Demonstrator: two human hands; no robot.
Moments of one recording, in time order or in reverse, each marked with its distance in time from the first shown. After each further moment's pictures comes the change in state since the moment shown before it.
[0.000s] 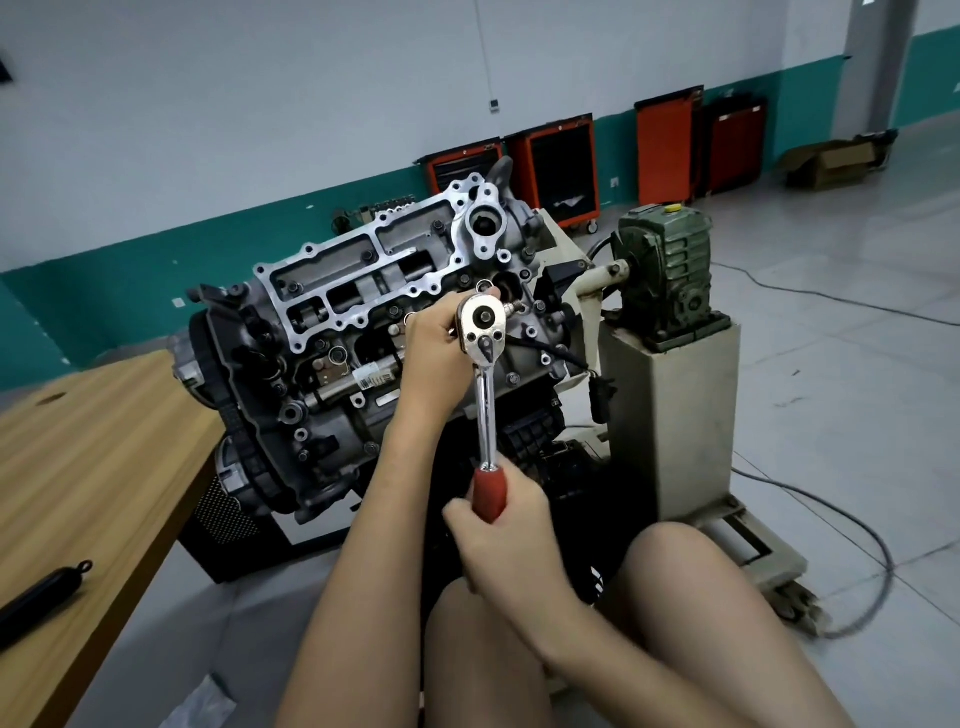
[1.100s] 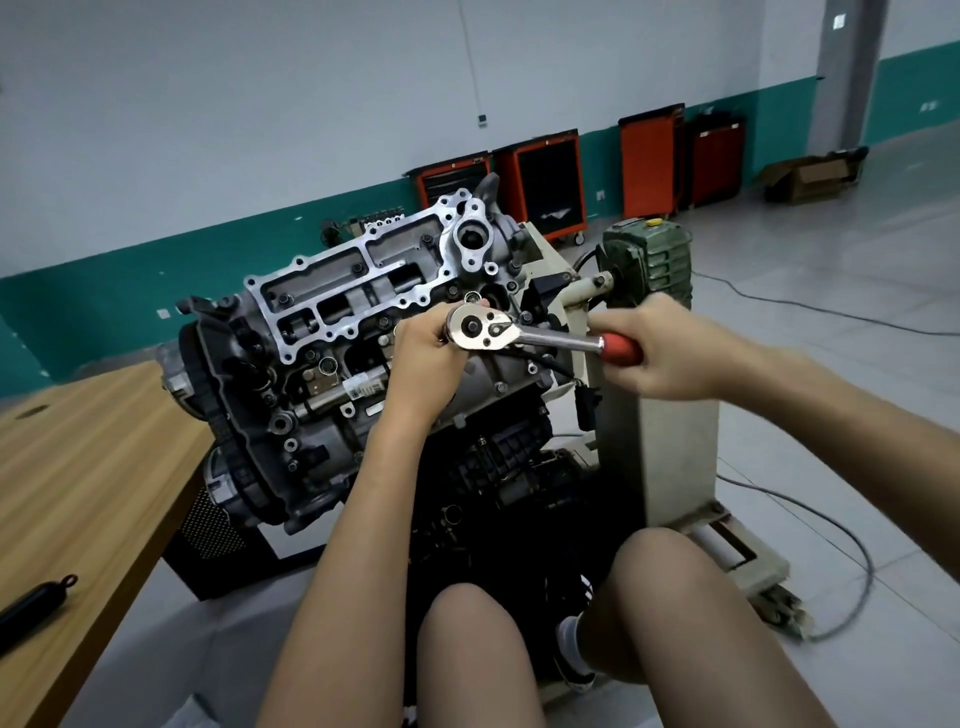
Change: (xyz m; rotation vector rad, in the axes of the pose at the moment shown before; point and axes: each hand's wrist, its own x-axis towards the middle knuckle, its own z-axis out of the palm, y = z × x) left_hand 0.006 -0.003 -0.005 0.023 -0.032 -0.094; right_hand 0.109 -0.083 -0.157 -1.038 -0.353 -0.415
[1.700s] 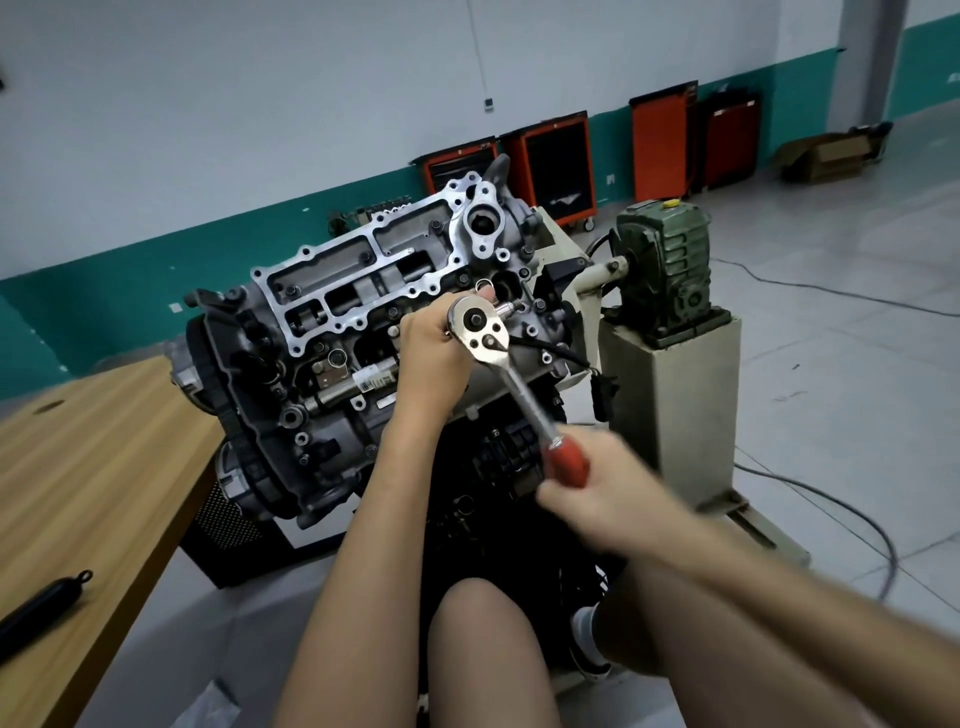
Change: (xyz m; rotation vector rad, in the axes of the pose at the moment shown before) left_hand -0.003 0.003 0.003 -0.029 0.029 -0.001; right_hand -0.046 -0.070 0.093 0.709 0.064 0.207
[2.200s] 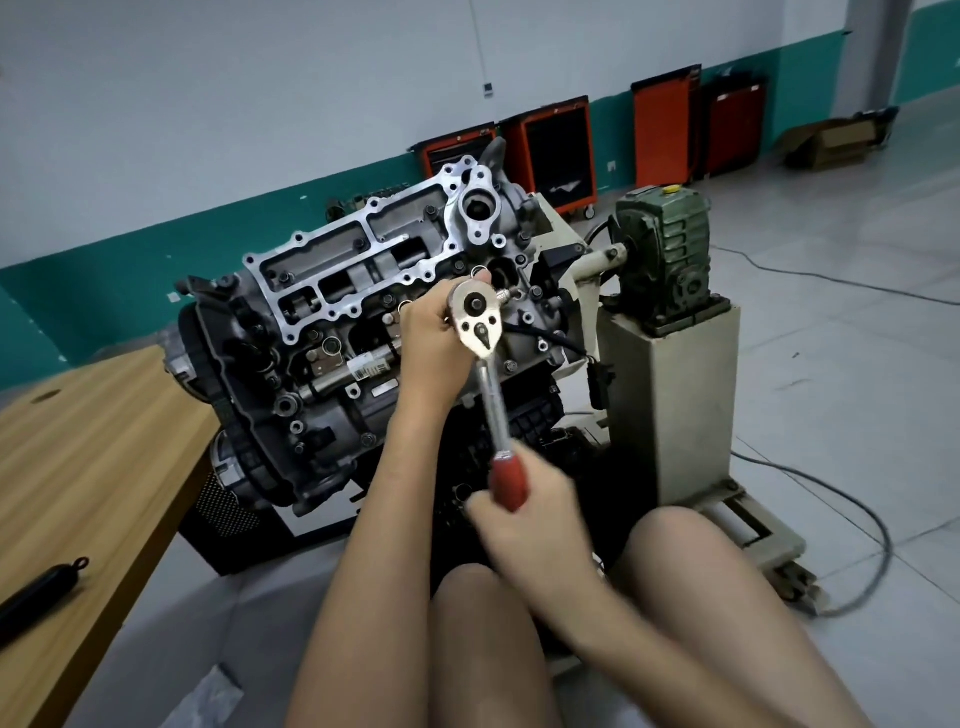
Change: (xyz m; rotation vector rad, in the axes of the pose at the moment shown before) left_hand -0.003 -0.003 0.007 -0.010 0.053 0.042; right_hand -0.006 -0.004 0.073 0.301 0.312 0.071
